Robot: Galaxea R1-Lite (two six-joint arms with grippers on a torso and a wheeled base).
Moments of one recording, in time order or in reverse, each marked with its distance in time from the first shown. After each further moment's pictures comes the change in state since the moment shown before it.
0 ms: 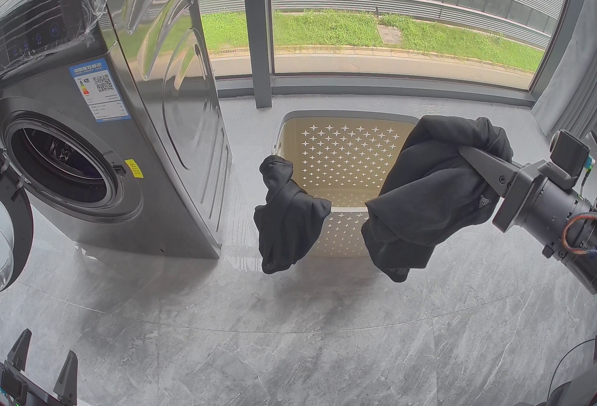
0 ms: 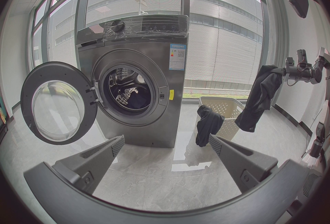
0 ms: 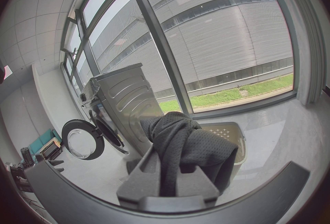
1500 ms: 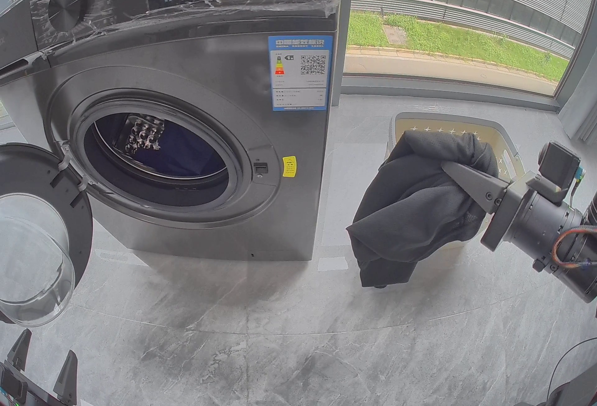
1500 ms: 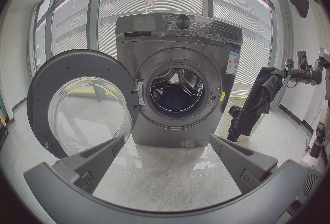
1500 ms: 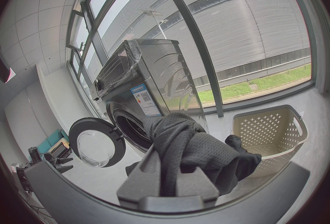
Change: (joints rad) left arm 0.001 0.001 0.000 0.001 0.002 -0.001; right arm 0.032 0.024 0.016 -0.011 0.051 0.033
